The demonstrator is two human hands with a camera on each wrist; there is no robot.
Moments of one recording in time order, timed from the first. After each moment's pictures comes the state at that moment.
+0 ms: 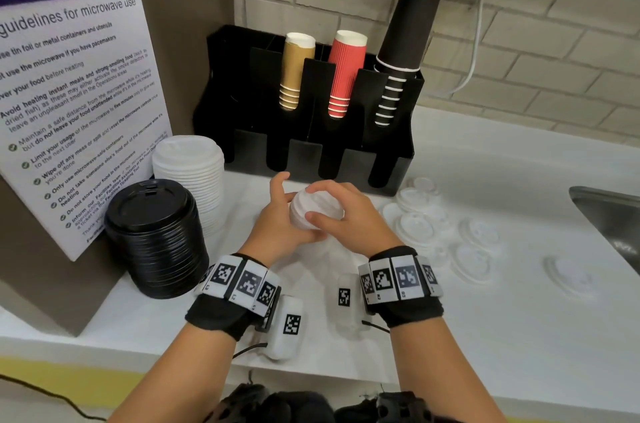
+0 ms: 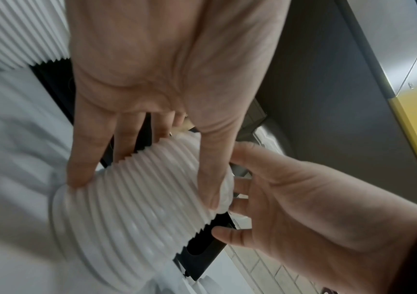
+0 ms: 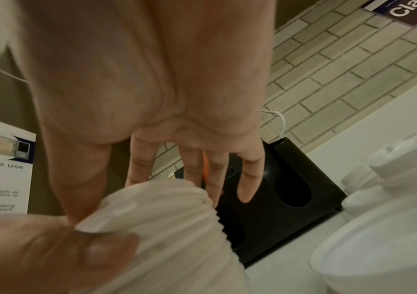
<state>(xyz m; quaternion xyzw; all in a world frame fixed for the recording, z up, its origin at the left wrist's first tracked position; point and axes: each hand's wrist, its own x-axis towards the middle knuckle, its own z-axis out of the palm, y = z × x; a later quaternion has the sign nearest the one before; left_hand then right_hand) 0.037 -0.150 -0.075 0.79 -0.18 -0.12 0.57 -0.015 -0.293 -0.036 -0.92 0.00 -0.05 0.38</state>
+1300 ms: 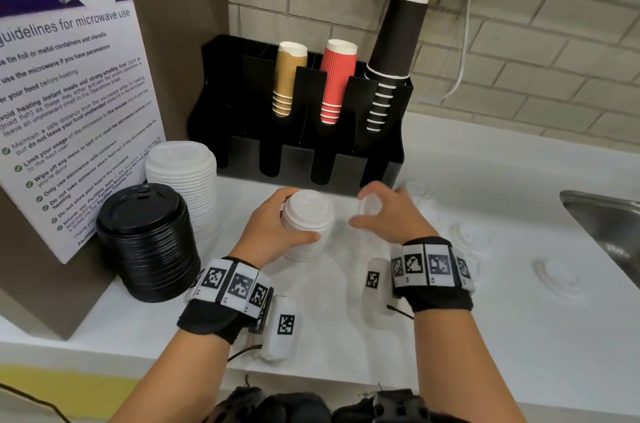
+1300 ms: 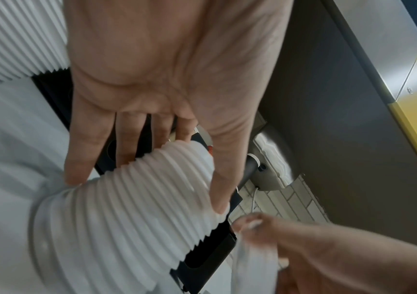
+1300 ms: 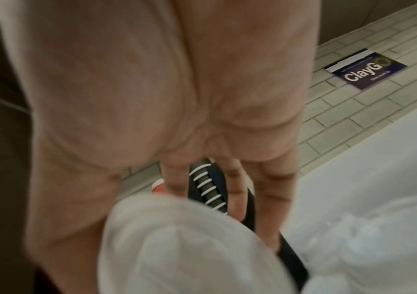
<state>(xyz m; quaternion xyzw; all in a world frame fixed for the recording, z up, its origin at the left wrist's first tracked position) 0.041 -0.150 -0.081 0.78 -0.19 -0.09 0.58 -0.026 -0.352 -0.015 -0.94 0.16 -0.01 0.31</state>
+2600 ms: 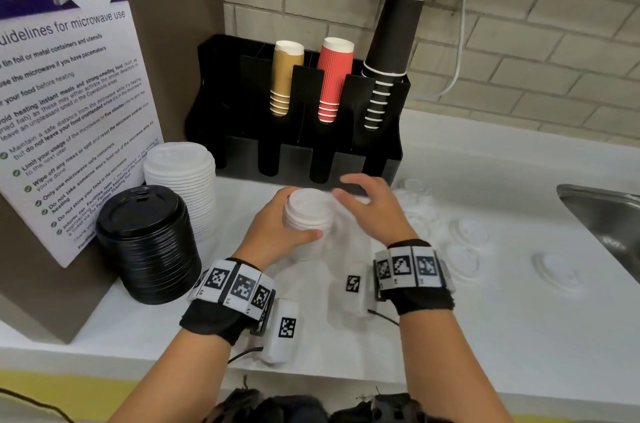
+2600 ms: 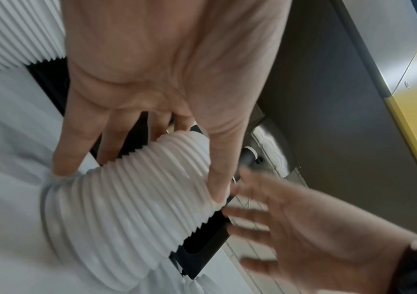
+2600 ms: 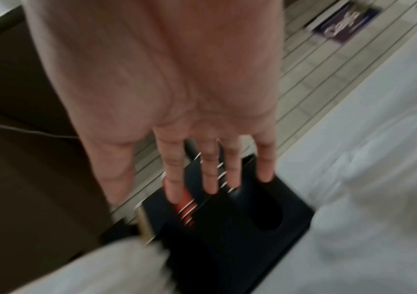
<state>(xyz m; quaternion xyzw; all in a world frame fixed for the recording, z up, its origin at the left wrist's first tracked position) 0.034 -0.153 -0.077 0.78 -0.20 -0.10 0.58 -0.019 -0.330 -0.026 -0.91 0.11 -0.12 0.39</state>
